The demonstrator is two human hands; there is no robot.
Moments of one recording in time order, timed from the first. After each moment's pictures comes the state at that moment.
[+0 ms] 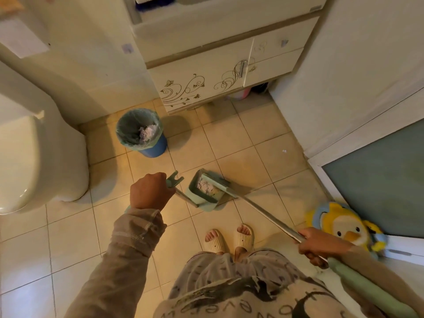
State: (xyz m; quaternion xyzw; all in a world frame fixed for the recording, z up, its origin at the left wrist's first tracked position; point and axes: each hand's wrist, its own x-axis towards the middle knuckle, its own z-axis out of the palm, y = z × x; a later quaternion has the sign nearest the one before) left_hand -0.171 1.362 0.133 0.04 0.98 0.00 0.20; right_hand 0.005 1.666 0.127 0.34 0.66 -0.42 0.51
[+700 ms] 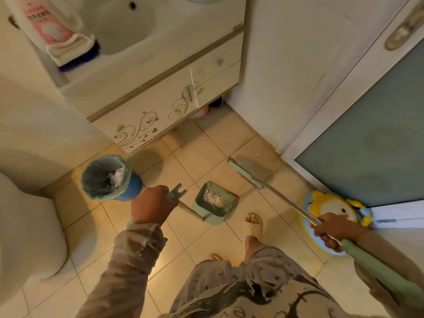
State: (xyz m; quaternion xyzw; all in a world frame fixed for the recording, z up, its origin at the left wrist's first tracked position) left_hand -0.220 1.470 0.141 0.18 0.96 -0.01 0.19; right_hand 0.017 1.758 0.132 0.50 0.62 -0.50 0.35
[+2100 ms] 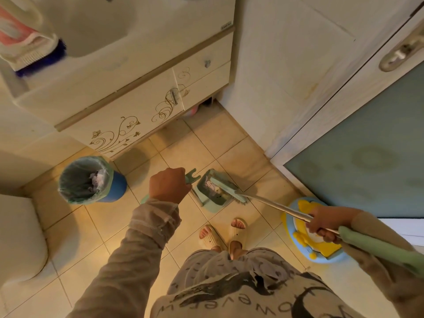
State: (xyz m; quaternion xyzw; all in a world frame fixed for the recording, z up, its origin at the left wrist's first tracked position) left_hand -0.265 1.607 0.139 0.26 0.94 -0.03 0.23; right_hand -0.046 1.860 0.143 0.42 0.65 -0.38 0.50
